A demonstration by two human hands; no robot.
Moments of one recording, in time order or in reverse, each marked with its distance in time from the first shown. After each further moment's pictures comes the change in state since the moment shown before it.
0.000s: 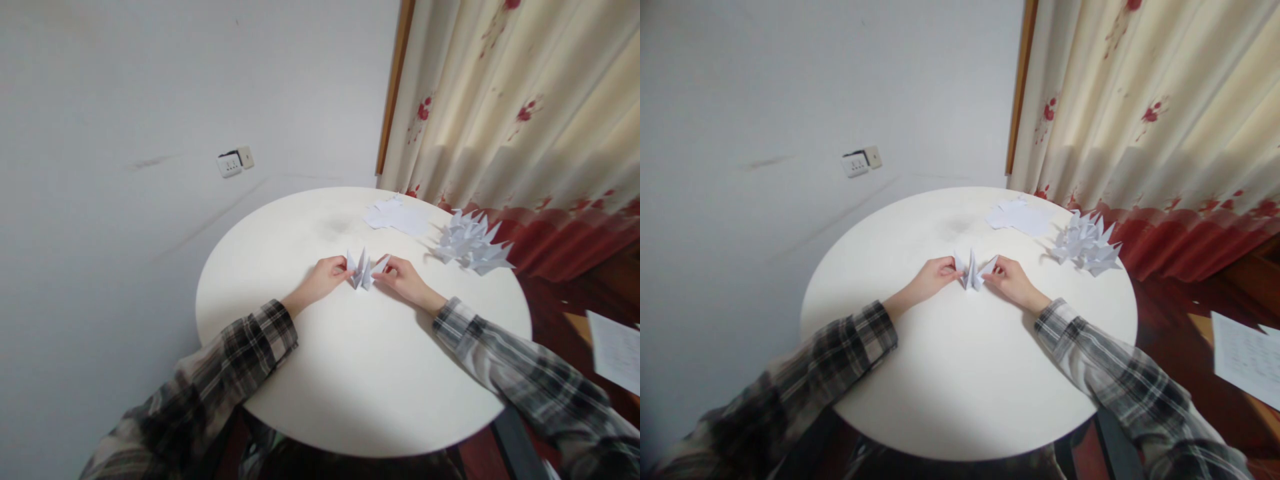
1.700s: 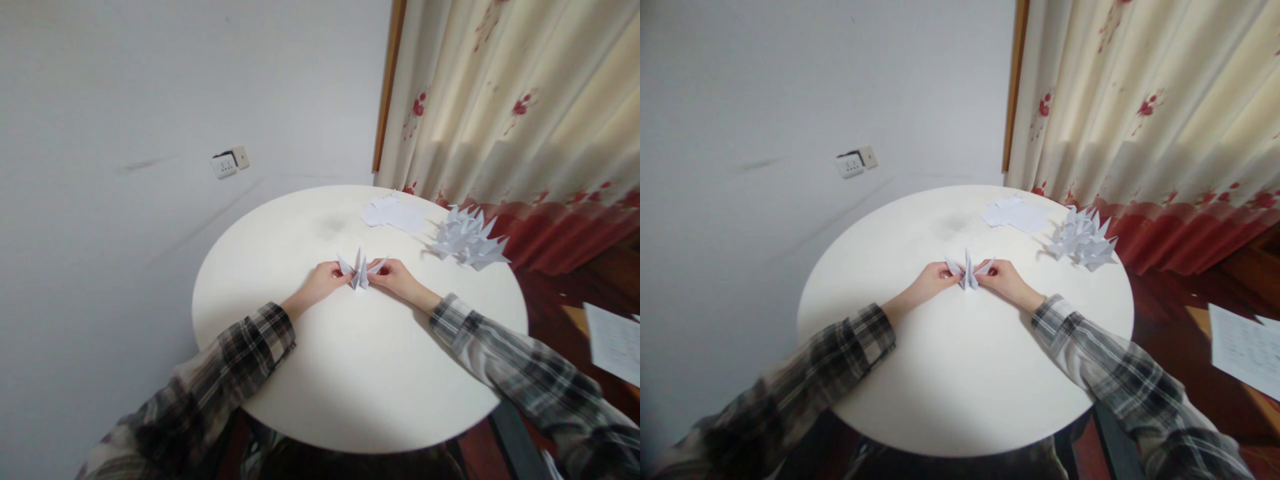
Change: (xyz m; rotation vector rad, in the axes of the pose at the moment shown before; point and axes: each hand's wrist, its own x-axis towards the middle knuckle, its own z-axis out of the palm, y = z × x) left_hand 0.002 -0.015 0.006 0.055 -0.022 -0.077; right_hand 0.003 0.004 0.012 0.312 -0.107 0.099
